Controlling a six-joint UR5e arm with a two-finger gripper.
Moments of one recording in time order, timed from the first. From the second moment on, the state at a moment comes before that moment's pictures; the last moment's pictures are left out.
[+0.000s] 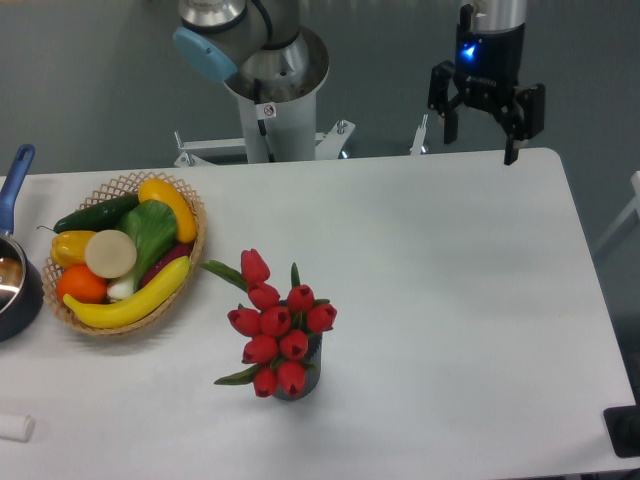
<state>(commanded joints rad) 2.93 -1.49 -1.79 -1.08 1.26 1.67</state>
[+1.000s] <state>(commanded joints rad) 2.90 -1.50 -1.83 -1.00 1.24 1.37</state>
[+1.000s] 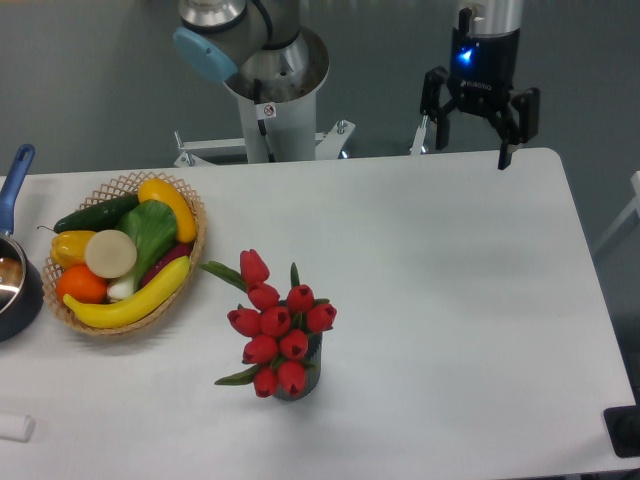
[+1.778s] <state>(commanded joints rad) 2.86 -1.54 -1.89 -0.99 0.97 1.30</state>
